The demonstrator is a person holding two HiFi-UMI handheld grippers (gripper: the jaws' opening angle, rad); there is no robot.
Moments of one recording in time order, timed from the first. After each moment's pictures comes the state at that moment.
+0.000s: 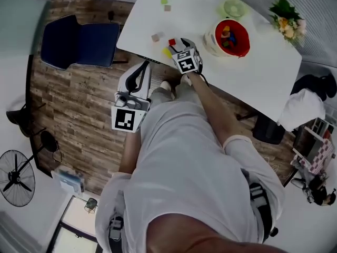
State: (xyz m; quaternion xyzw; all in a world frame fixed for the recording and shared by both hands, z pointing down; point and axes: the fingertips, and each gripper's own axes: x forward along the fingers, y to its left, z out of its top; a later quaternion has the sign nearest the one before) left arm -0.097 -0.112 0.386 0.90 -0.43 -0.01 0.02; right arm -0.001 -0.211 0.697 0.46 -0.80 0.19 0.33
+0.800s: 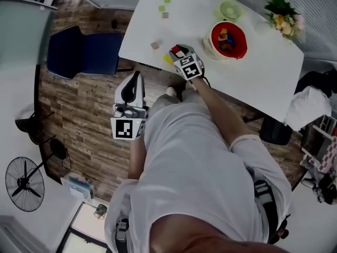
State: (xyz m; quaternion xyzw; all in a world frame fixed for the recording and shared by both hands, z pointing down) left arm -0.115 -0.110 0.388 0.89 -0.46 0.00 0.00; right arm -0.006 -0.209 0.667 0.43 -0.84 0.21 0.27
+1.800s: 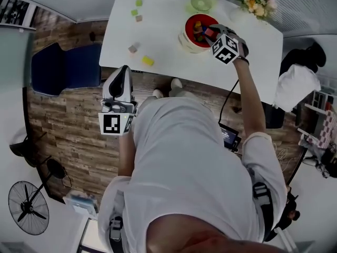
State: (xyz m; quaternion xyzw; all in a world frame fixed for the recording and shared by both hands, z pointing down) left arm -0.082 -0.119 0.384 0.92 -0.40 -0.02 0.00; right arm 0.234 -0.197 0.565 0.35 -0.75 -0.02 0.56
